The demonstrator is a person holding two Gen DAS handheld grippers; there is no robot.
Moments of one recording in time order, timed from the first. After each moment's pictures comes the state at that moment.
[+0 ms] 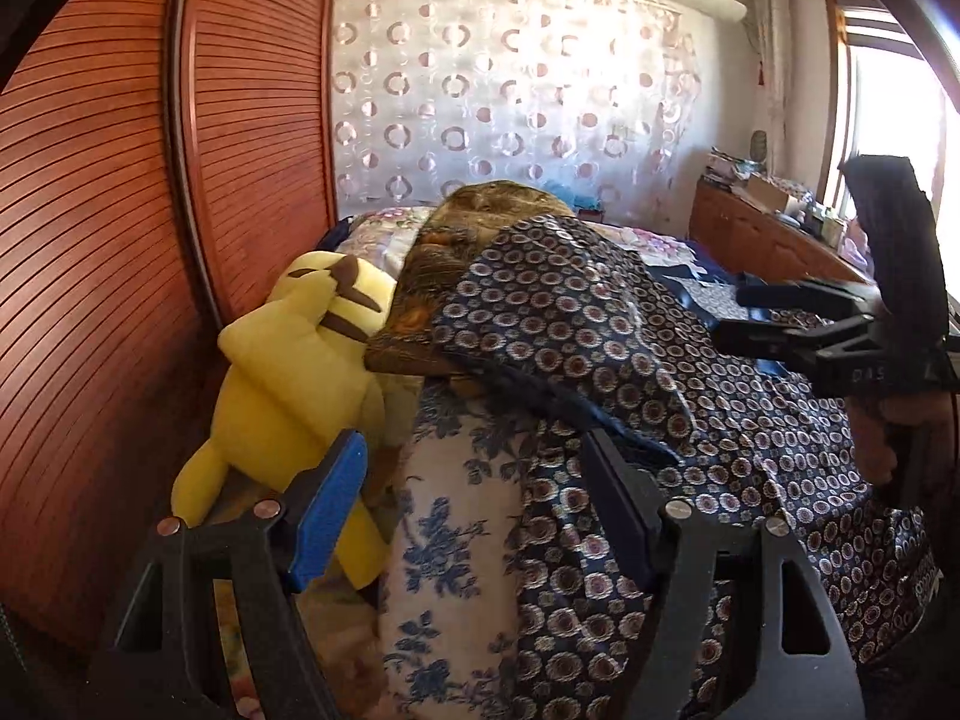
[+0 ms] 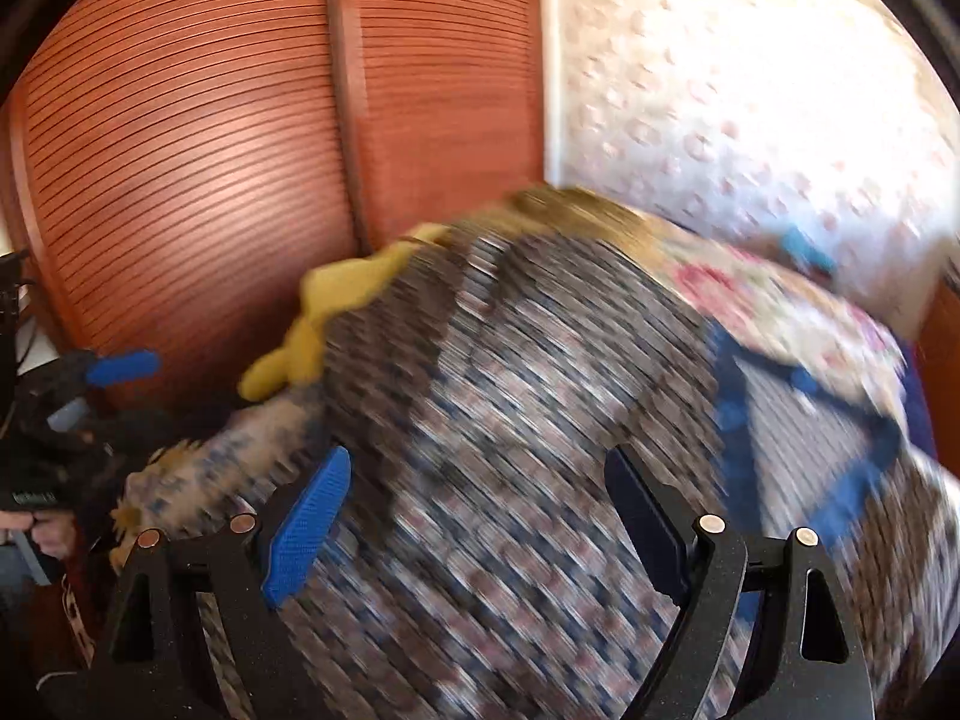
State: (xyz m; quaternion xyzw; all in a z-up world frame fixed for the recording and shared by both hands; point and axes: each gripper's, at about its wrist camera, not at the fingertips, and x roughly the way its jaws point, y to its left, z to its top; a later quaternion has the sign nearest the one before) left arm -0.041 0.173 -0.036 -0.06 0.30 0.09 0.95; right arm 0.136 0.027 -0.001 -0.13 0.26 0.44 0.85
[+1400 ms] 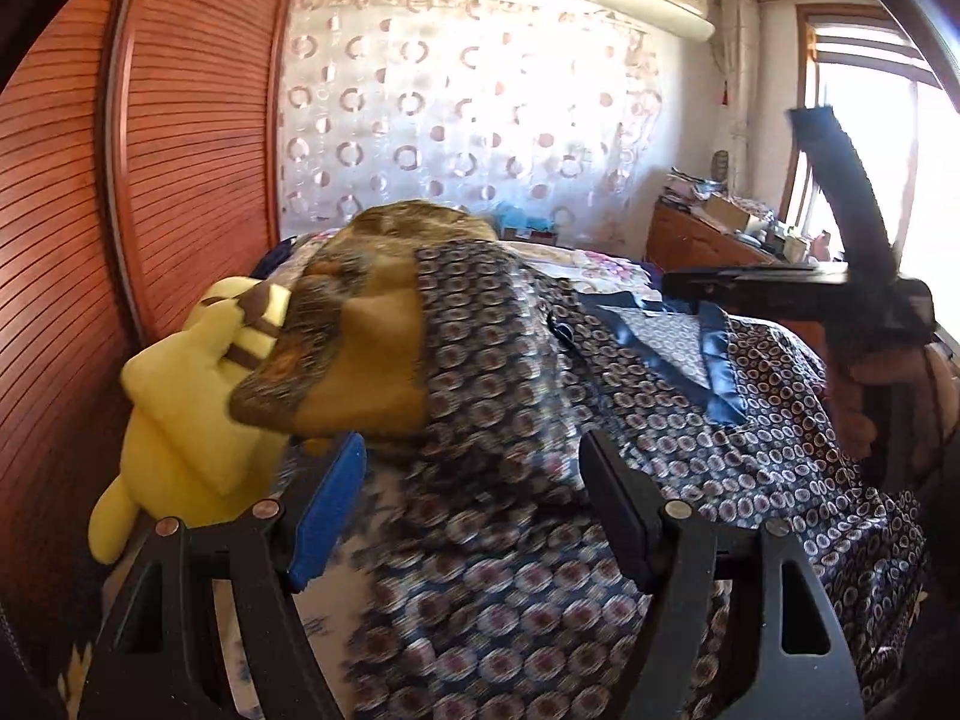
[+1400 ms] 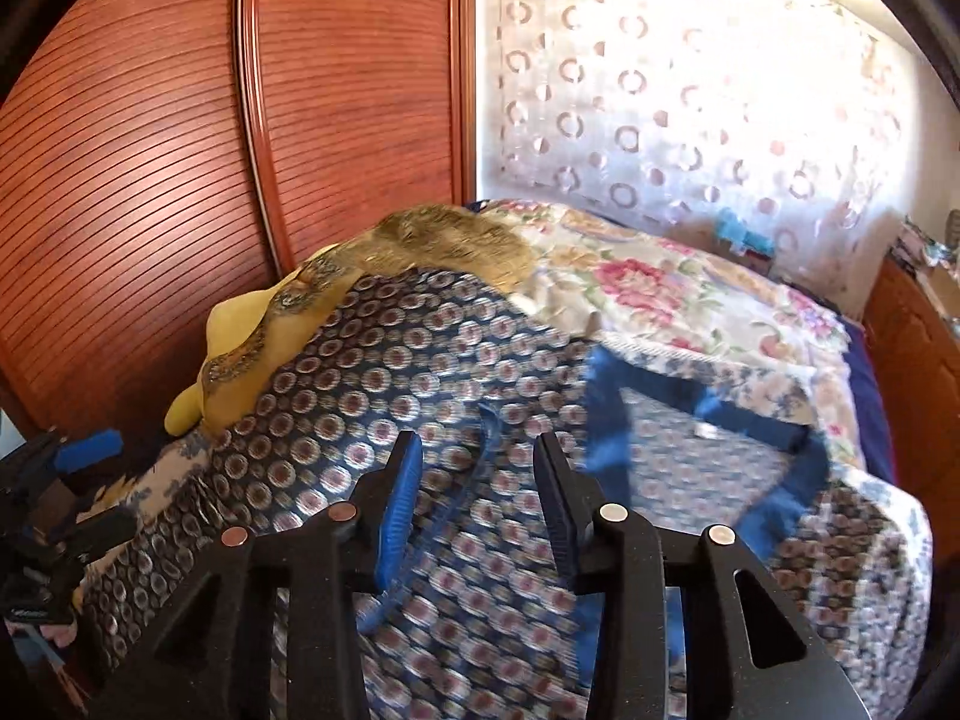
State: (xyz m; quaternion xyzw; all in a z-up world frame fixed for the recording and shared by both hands) left arm 0.029 0.120 -0.042 -0.07 0.27 0.03 0.96; right arm 0.173 -0.031 0.029 -0.11 0.28 0.34 0.89
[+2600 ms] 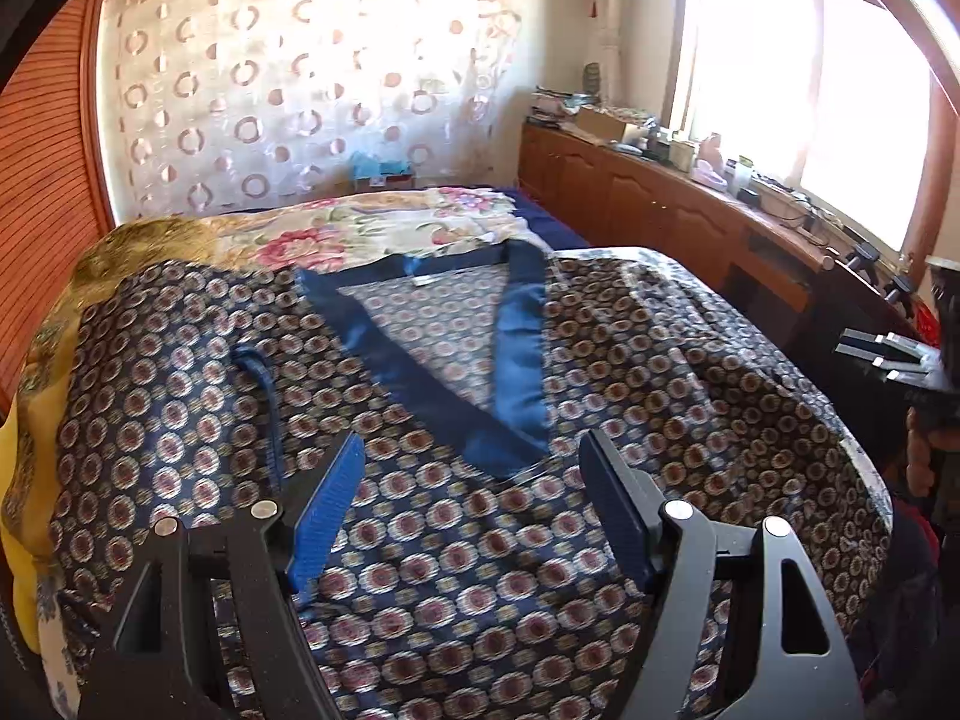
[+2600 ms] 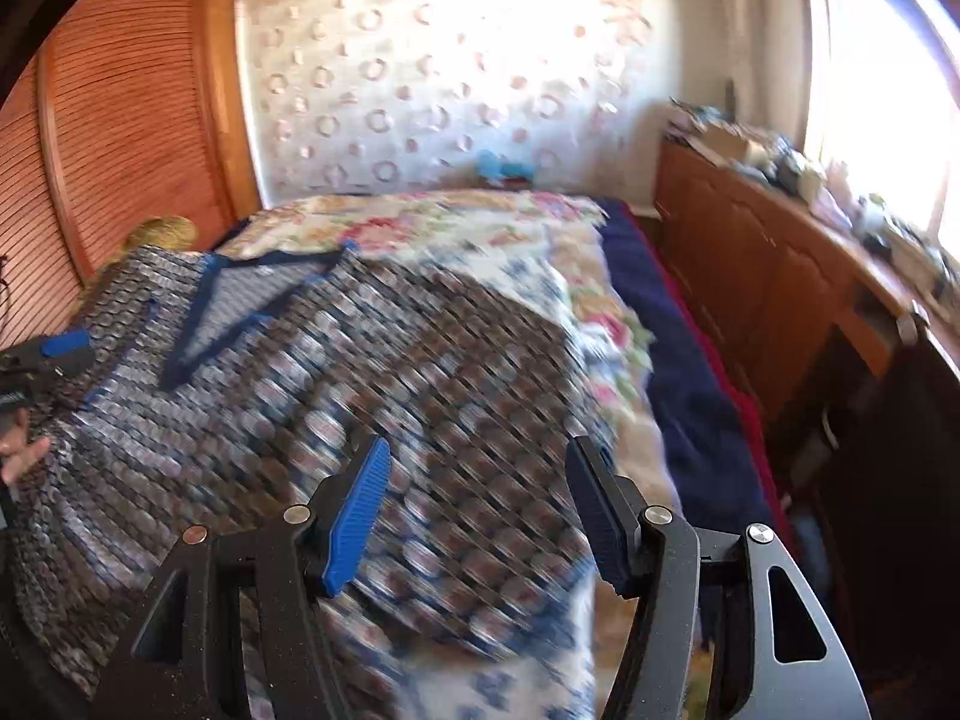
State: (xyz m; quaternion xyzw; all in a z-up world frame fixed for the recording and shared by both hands) left arm 0.133 -0.040 -0.030 -0.01 0.34 -0.12 0.93; right arm 0.075 -0.327 0.012 -0.01 0.33 0.12 0.94
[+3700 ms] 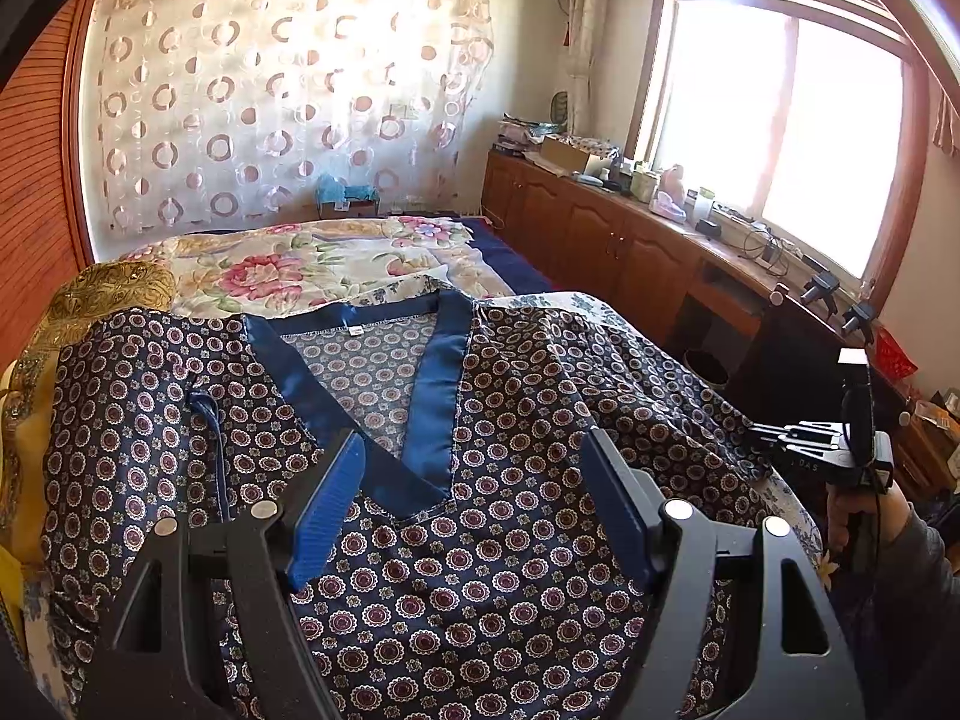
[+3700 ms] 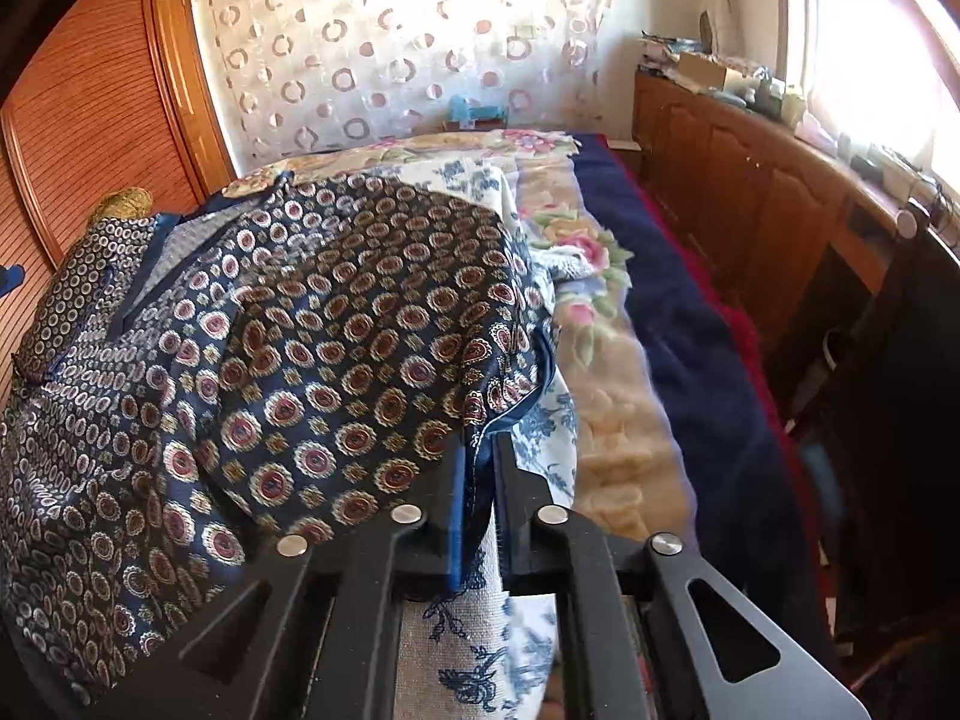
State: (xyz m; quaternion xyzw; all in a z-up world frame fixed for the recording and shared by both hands) left arm 0.120 -0.064 0.010 -0.04 0.31 -0.15 0.94; right arm 0.086 -0.360 -0.020 0.01 0.38 0.11 0.92
